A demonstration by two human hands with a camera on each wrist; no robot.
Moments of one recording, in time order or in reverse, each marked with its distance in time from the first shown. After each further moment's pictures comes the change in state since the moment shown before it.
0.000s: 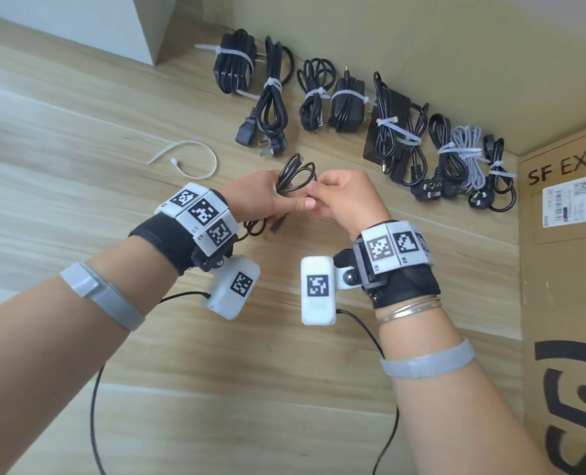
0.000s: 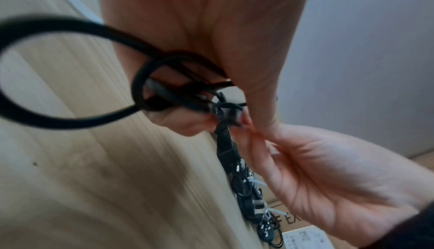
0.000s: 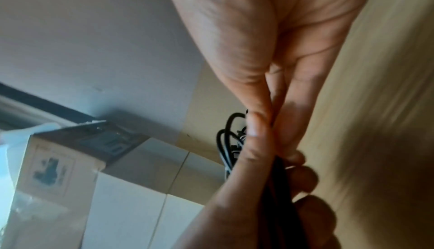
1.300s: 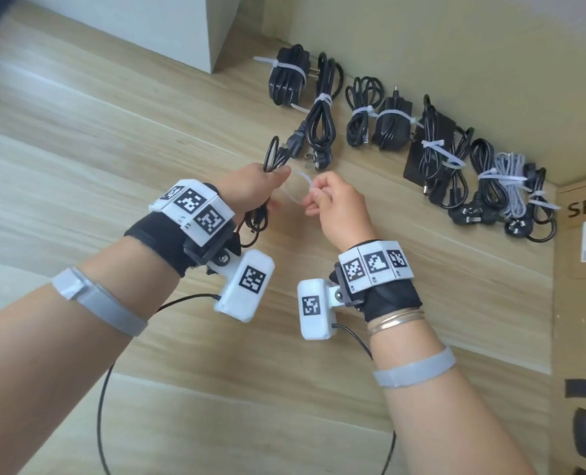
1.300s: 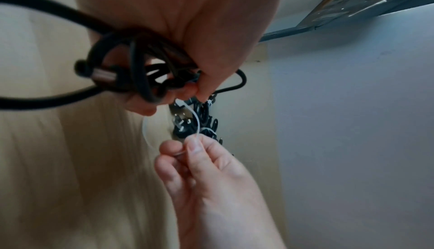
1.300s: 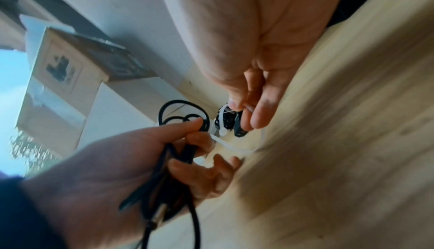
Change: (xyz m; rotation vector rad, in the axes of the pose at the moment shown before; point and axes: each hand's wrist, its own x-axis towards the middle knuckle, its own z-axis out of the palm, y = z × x) left_hand -0.021 -0.024 -0.047 -0.352 0.255 -0.367; right_hand 0.020 0.001 0.060 -0.318 0.047 -0.228
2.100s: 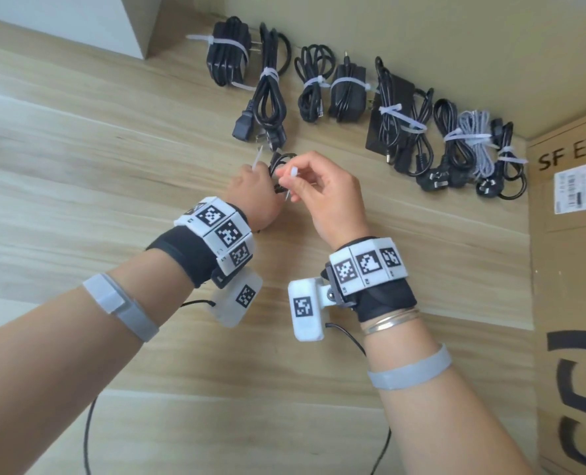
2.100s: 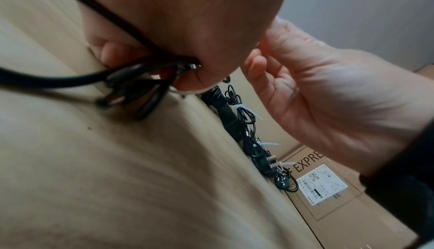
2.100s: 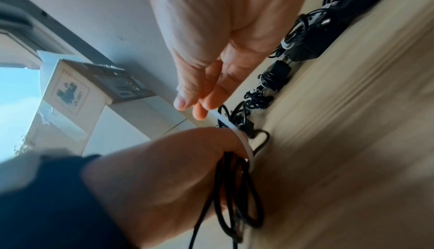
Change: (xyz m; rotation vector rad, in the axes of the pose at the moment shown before) left_hand 0.013 -0.002 0.073 0.698 0.143 0.150; right_hand -0.025 0.019 -0.027 0.340 0.124 -0.254
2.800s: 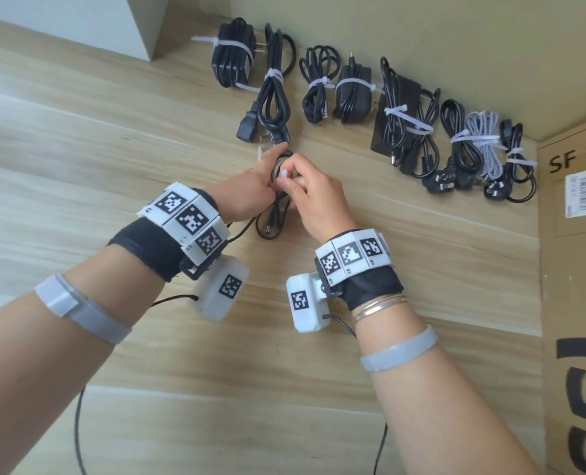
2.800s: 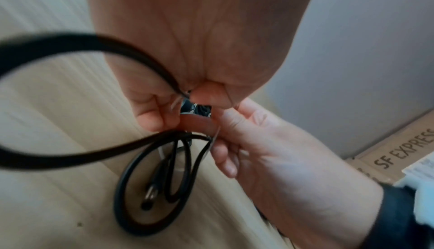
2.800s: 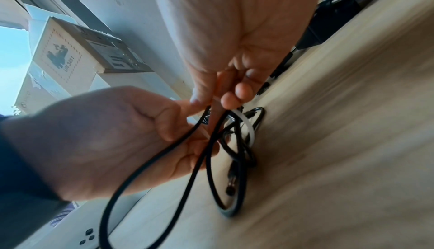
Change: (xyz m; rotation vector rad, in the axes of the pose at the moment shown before) left_hand -0.003 -0.012 -0.031 -0.274 -0.296 0.216; right_hand 0.011 0.014 0.007 -0.303 -0.131 0.058
